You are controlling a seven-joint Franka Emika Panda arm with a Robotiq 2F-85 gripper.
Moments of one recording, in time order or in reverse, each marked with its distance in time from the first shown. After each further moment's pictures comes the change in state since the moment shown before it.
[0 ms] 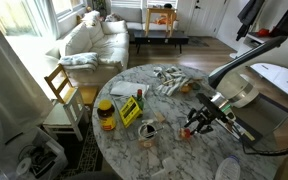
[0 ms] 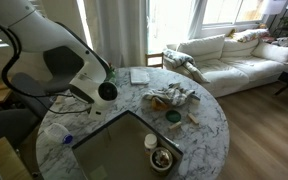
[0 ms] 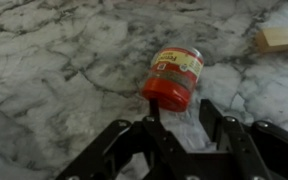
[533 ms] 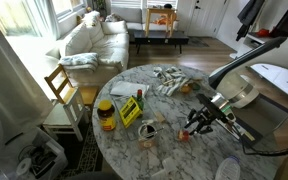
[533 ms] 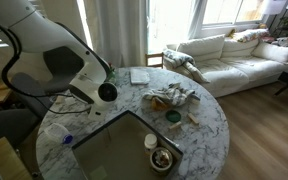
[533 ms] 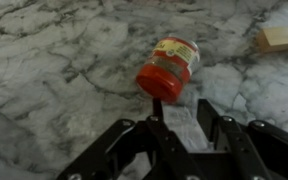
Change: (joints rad) arm 0.000 0.002 -0.002 -0.002 0.010 -0.008 0.001
